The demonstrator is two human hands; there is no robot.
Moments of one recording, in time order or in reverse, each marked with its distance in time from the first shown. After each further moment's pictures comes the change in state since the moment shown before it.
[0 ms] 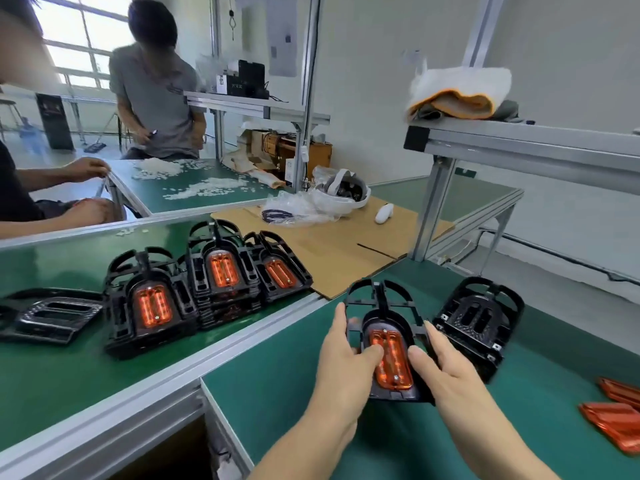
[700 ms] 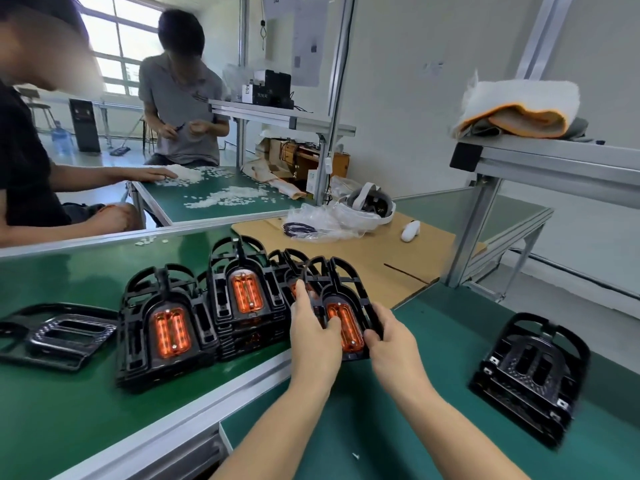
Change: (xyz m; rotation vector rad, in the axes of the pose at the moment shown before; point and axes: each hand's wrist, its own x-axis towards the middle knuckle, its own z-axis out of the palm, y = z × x) left_hand 0.095 0.013 -0.068 0.176 0.358 0.214; right_hand 0.101 -0.020 0.101 -0.247 -0.023 -0.173
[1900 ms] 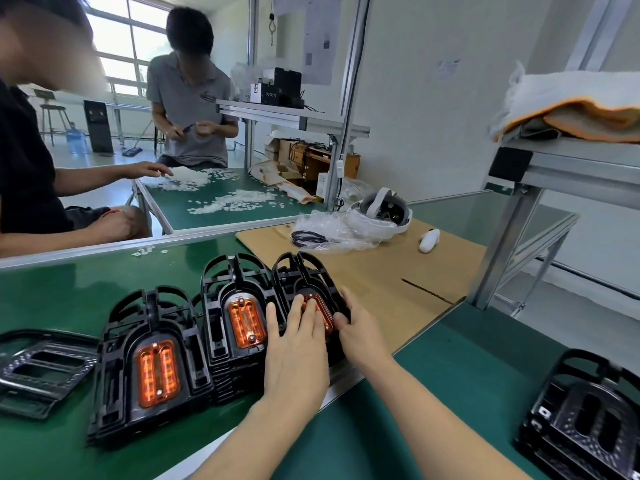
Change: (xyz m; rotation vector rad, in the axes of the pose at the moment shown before) left_hand 0.063 -0.032 -0.025 1.519 -0.092 0.494; right_hand 0.109 0.009 0.066 -0.063 -0.161 -0.069
